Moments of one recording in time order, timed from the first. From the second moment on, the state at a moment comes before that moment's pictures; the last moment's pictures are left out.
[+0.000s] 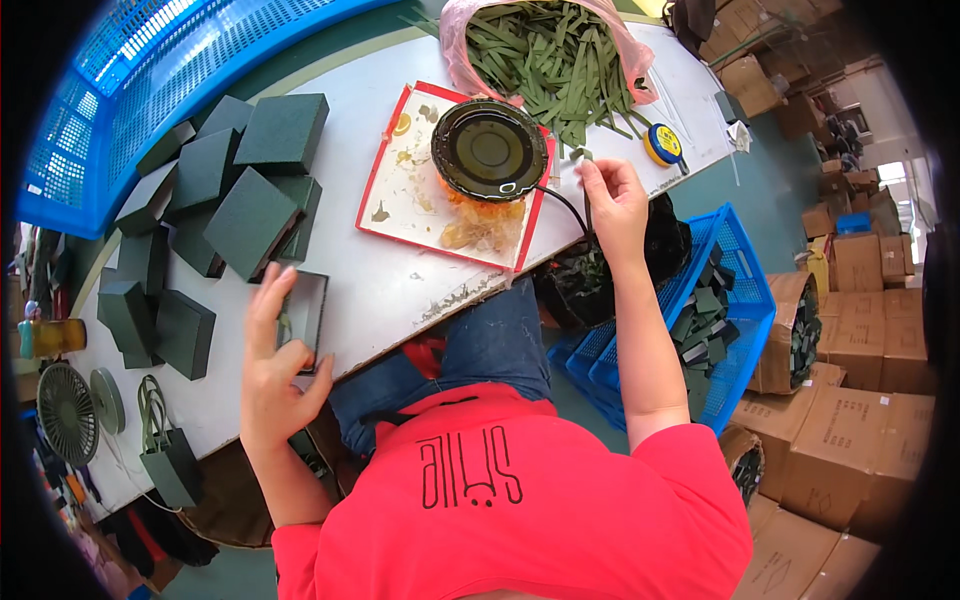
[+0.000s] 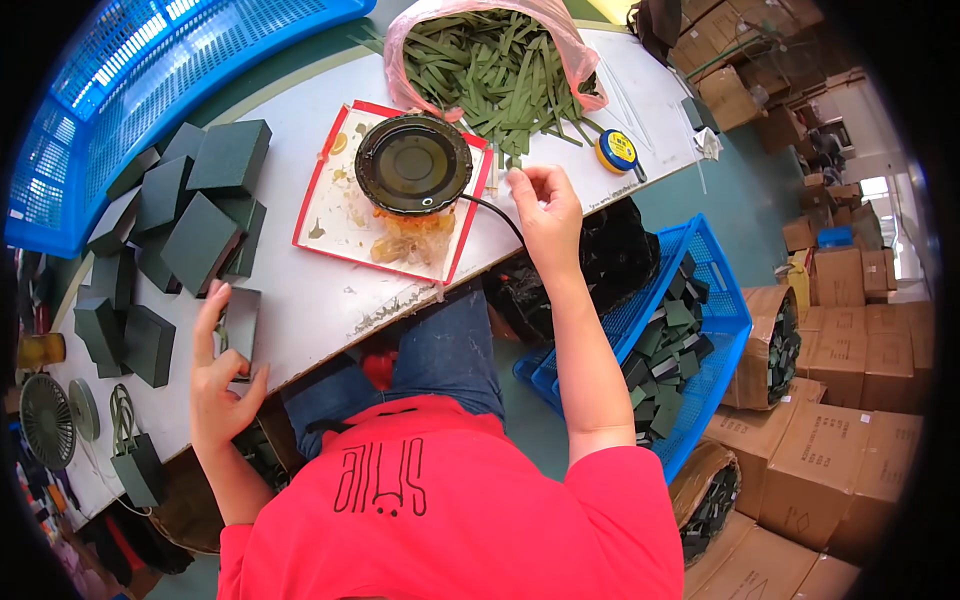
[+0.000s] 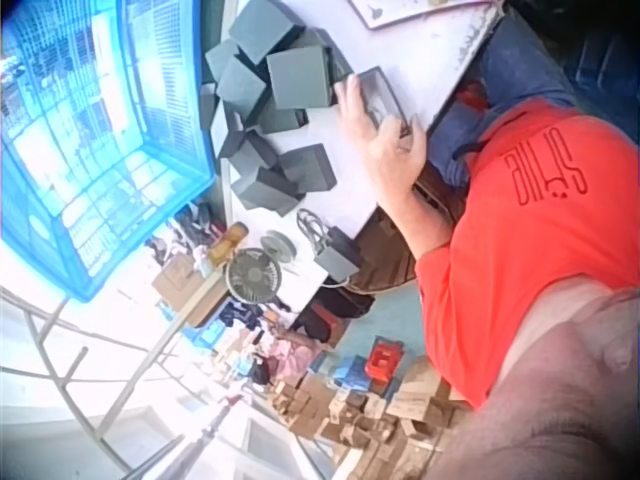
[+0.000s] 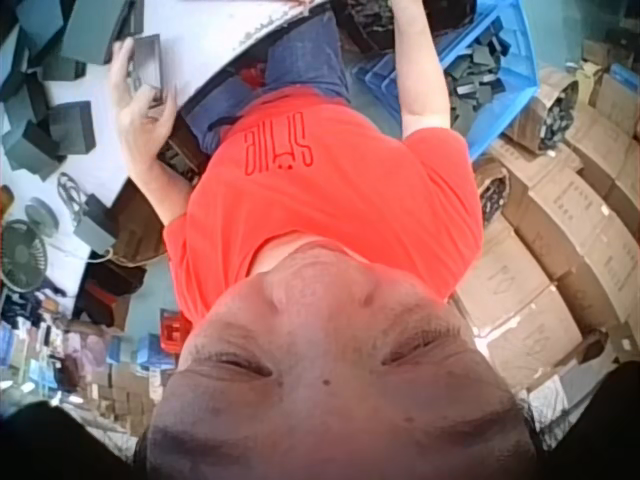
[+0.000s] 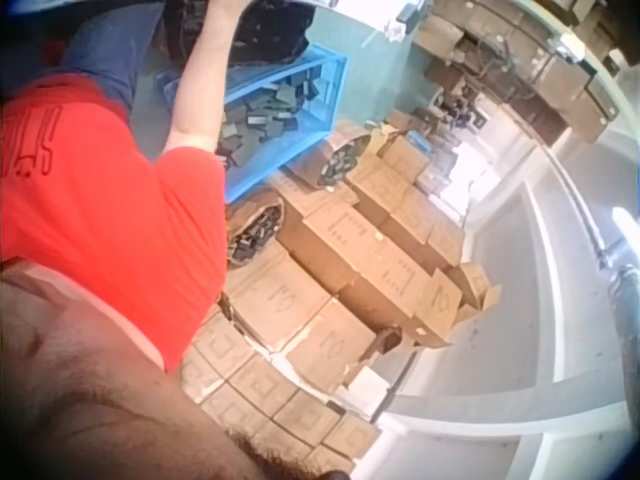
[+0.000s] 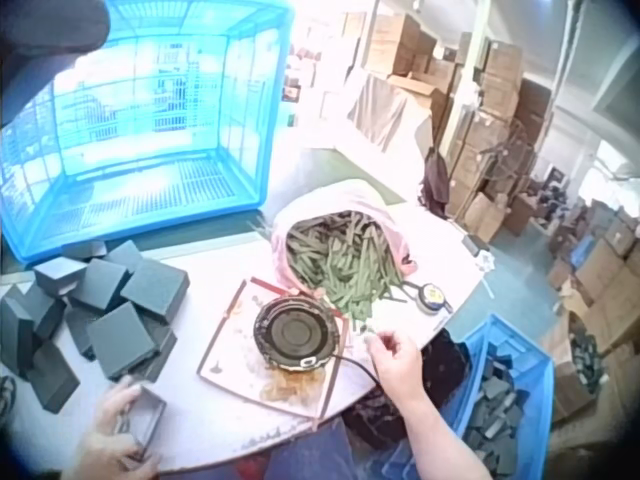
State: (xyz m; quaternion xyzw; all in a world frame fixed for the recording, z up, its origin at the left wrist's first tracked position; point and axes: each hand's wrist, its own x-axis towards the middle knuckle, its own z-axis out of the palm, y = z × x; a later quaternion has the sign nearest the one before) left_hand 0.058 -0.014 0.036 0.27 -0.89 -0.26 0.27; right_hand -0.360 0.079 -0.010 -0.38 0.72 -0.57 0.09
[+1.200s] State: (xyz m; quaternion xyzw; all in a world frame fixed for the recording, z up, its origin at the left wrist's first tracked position) left_hand -0.021 0.013 0.023 -0.04 -0.76 -0.65 0.06; right_hand -0.211 0.134 0.038 -0.36 0.55 -0.63 0.42
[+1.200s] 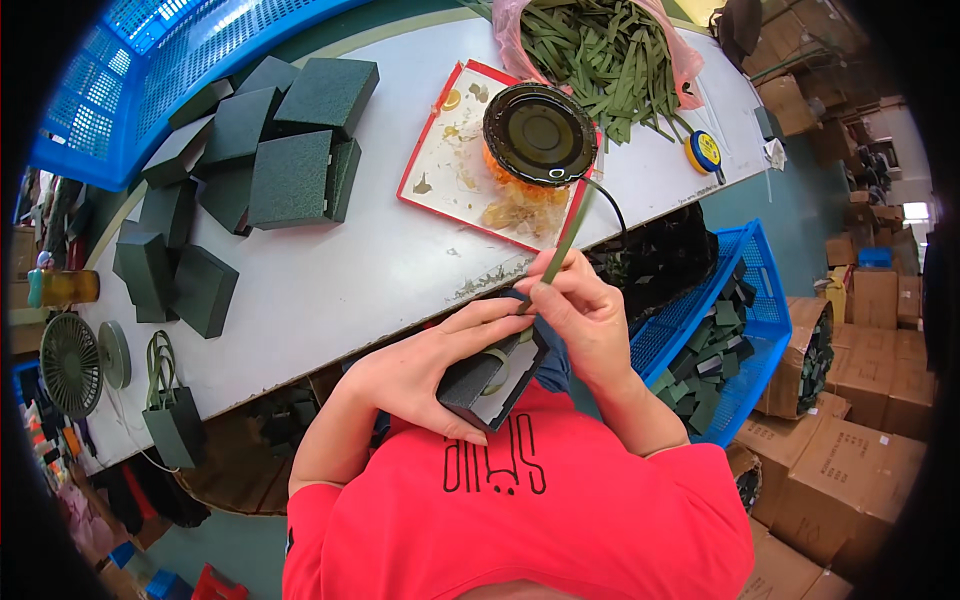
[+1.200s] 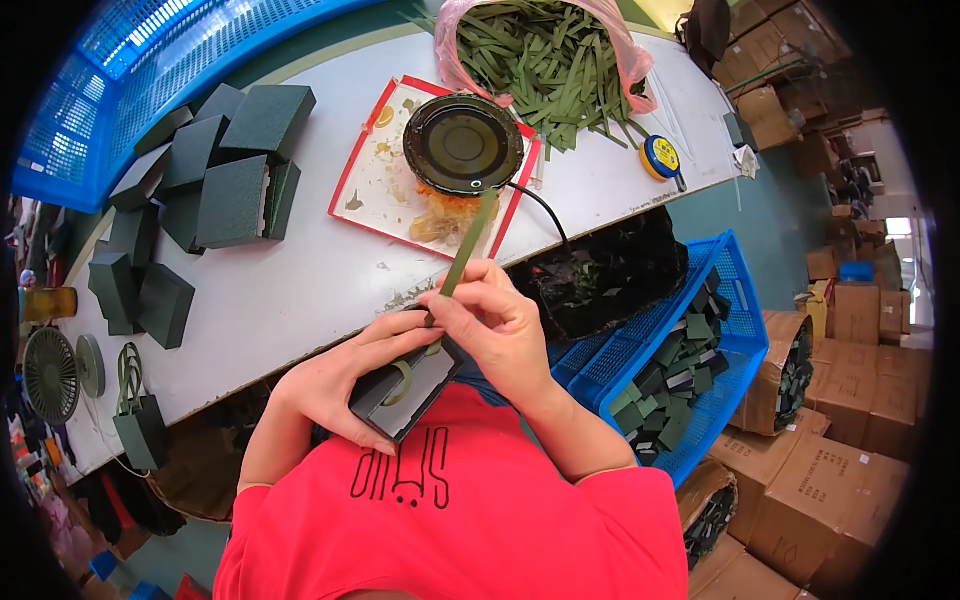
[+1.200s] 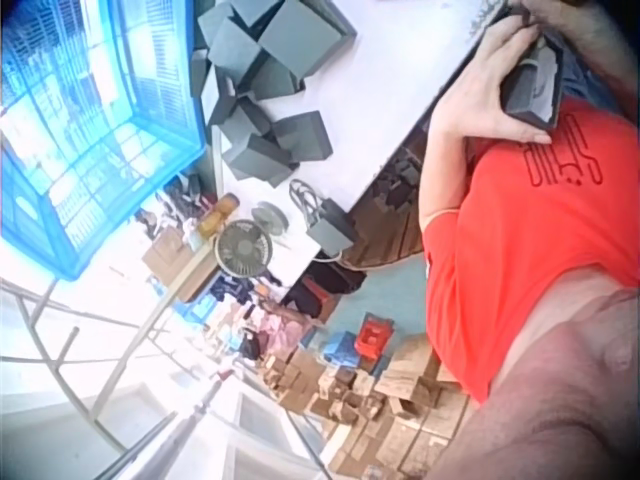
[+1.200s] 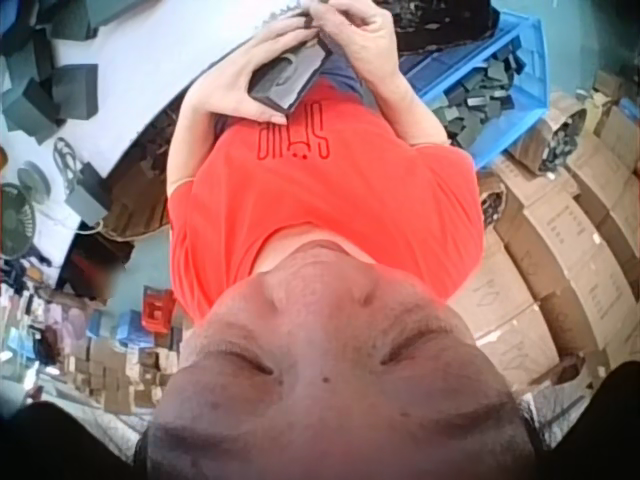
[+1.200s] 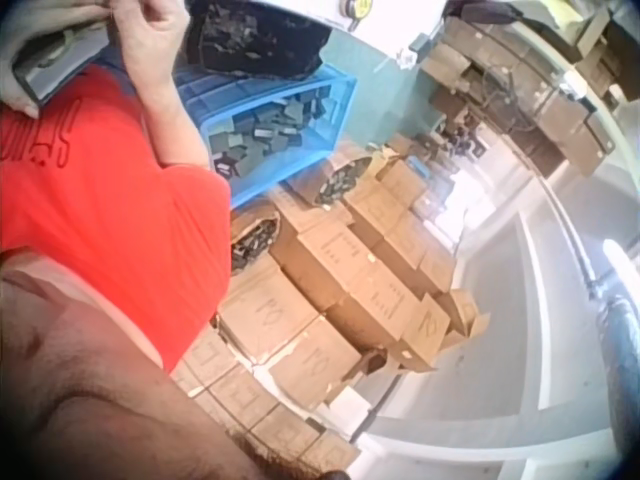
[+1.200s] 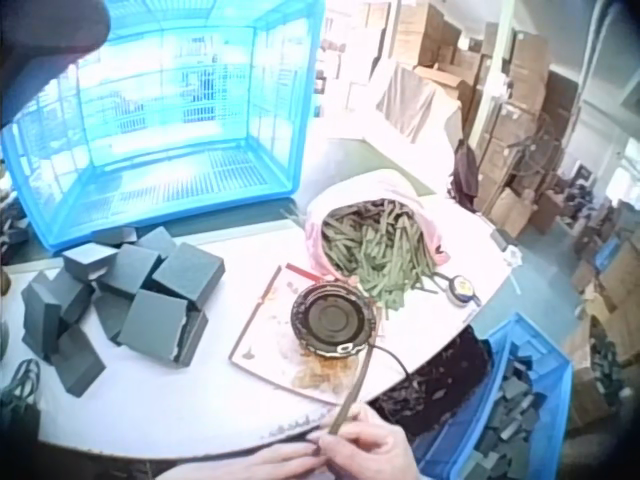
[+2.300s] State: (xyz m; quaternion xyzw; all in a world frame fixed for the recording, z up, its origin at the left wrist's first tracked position) left_hand 0.031 -0.008 0.026 0.38 -0.90 -0.19 0.15; right_hand -0.253 0.079 0.014 -0.19 0.53 -0.70 0.44
